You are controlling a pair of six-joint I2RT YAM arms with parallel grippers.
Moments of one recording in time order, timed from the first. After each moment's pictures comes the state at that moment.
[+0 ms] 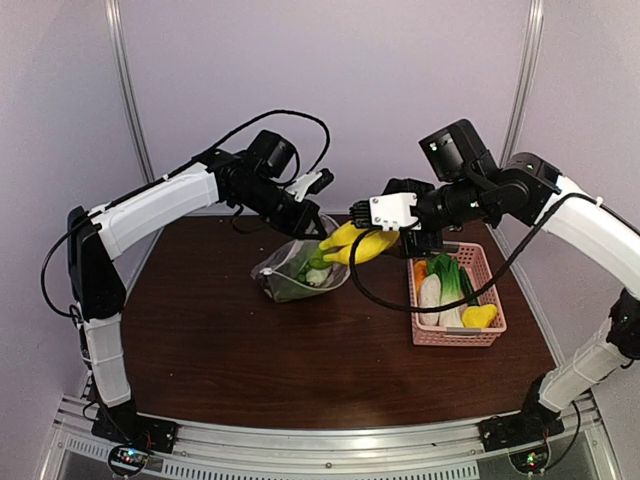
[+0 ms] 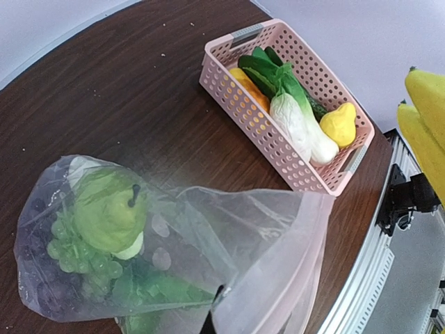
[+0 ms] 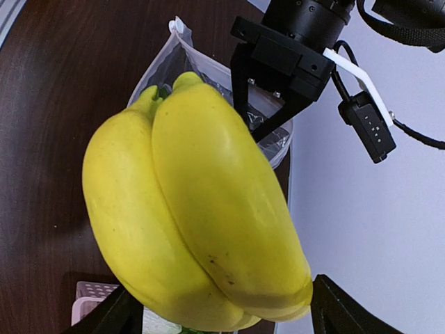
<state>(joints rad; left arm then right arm) -0.74 1.96 1.97 -0.86 0.39 -0.10 0.83 1.44 1.63 -0.87 -0.02 -0.98</state>
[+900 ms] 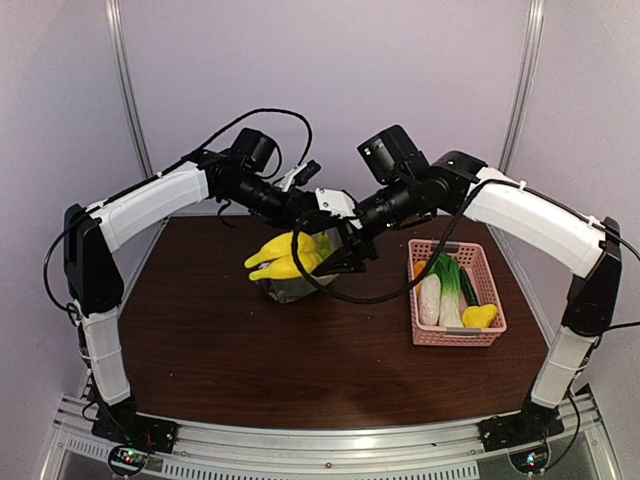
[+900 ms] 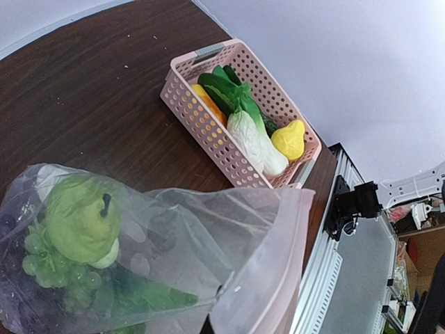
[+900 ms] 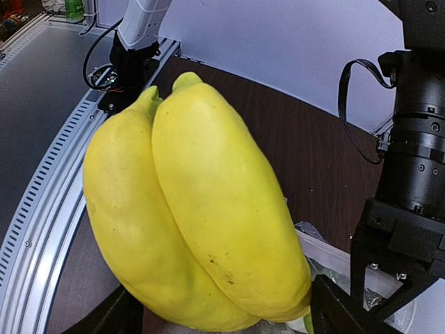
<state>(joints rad) -0.64 1.96 1.92 -0.77 0.68 -0.16 0.86 1.76 1.84 -0.81 -0.57 -0.79</state>
